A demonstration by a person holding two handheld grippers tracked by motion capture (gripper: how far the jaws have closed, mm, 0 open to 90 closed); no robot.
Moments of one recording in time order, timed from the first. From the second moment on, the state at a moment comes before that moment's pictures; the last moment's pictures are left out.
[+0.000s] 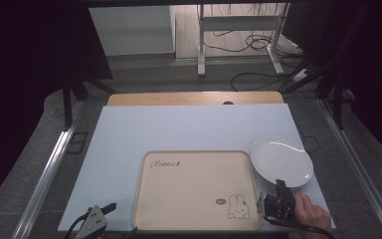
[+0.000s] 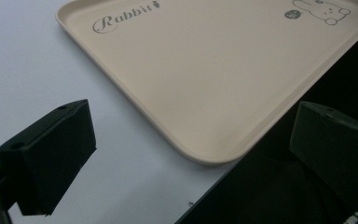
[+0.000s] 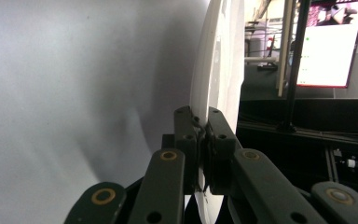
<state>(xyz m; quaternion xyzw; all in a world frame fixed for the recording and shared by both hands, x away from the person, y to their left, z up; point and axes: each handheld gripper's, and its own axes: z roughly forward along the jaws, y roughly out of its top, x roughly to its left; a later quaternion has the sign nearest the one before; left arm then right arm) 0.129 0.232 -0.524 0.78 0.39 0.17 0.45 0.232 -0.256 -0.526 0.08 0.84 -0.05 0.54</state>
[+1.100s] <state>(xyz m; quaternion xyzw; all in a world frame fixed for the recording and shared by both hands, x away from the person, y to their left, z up) 0.129 0.232 -0.524 0.78 0.39 0.17 0.45 0.205 -0.210 -0.509 -0.01 0.83 0.00 0.55</state>
